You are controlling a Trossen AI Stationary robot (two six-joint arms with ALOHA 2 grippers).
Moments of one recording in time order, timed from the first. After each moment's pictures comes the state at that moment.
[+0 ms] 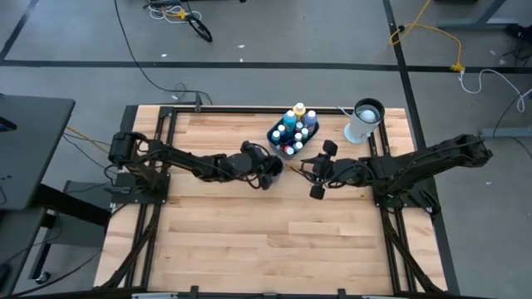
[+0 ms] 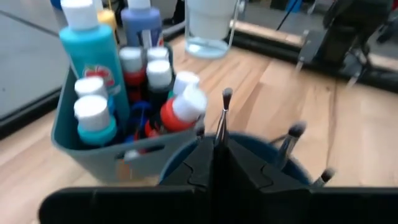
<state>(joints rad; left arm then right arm) 0.01 1.70 0.85 0.49 -0.46 -0.27 0.14 1.13 0.66 -0.02 0.51 -0.03</state>
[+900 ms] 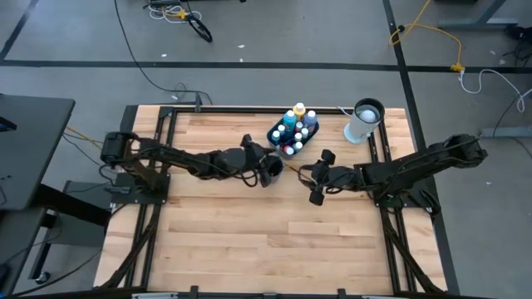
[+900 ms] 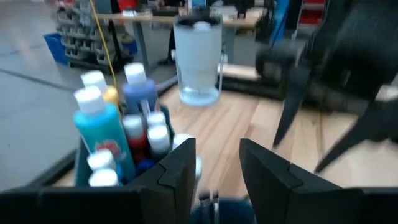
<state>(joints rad) 0.01 1.63 0.87 0.54 -0.45 -0.09 0.14 1.21 0.49 0.16 0.45 0.09</state>
